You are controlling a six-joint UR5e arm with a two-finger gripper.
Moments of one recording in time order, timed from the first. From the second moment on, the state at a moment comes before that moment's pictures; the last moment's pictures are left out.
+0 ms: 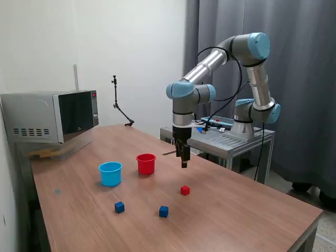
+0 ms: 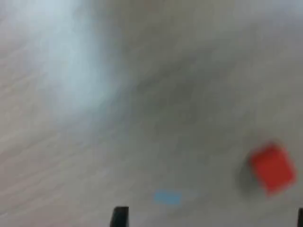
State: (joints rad) arm 0.00 -0.95 1.51 -2.05 -1.63 -2.66
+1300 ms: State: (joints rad) arm 0.07 -0.85 1.45 -1.98 -1.53 -3.20
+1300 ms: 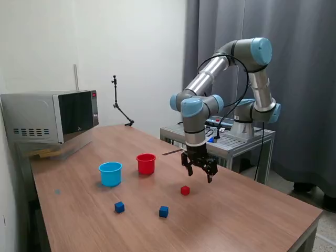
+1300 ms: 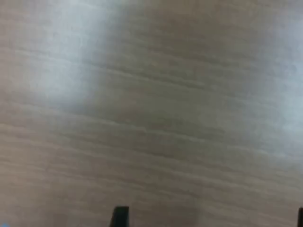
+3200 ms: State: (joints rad) arm 0.06 -0.77 1.41 -2.09 -1.53 -3.16
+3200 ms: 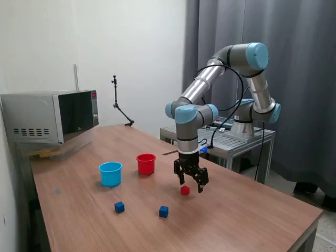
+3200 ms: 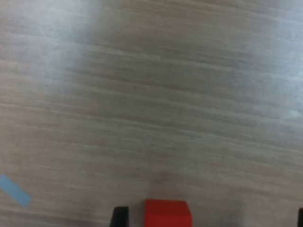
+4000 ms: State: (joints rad) arm 0.05 -0.75 1.40 -2.13 -1.53 -3.16
